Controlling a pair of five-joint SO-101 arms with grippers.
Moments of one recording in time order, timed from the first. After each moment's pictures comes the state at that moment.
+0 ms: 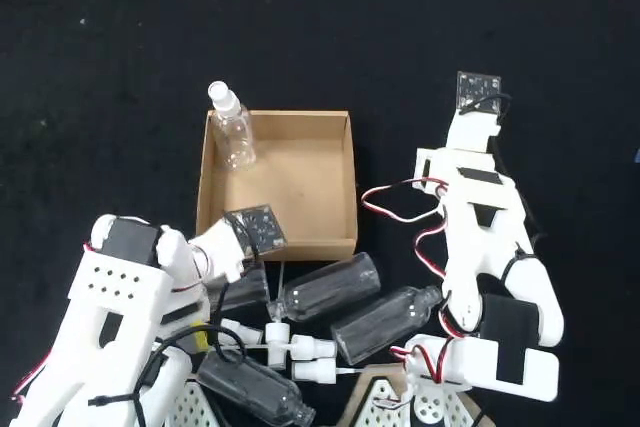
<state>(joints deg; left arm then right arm) 8.4 -50.7 52.4 94.2 -55.5 11.4 -5.2 47.6 23.9 1.4</state>
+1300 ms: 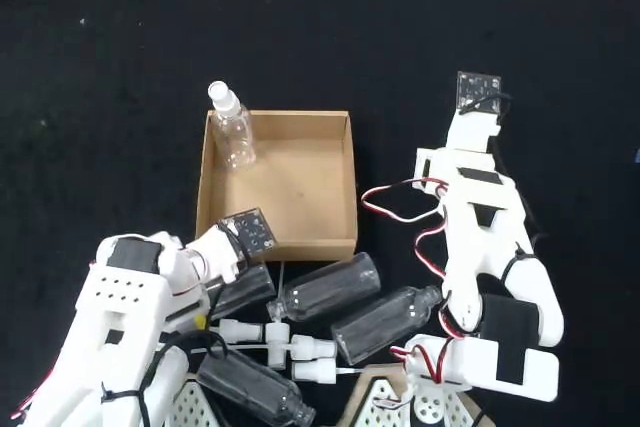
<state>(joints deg) 3.7 -51.2 68.2 72.7 -57.0 11.4 -5.2 47.6 23.9 1.4</state>
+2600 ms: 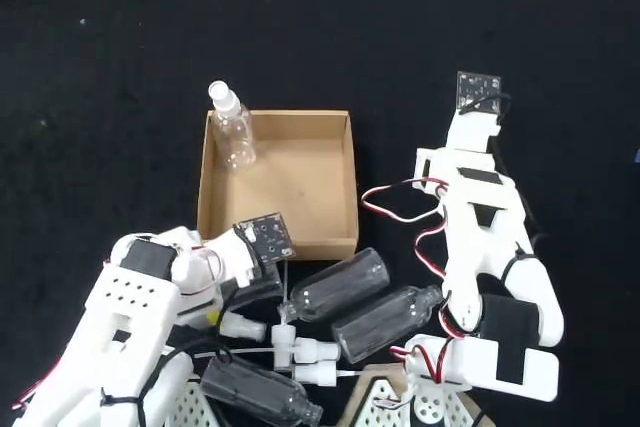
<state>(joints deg) 10.1 -51.3 68.0 68.4 -57.1 11.4 -5.2 47.6 23.9 1.4</state>
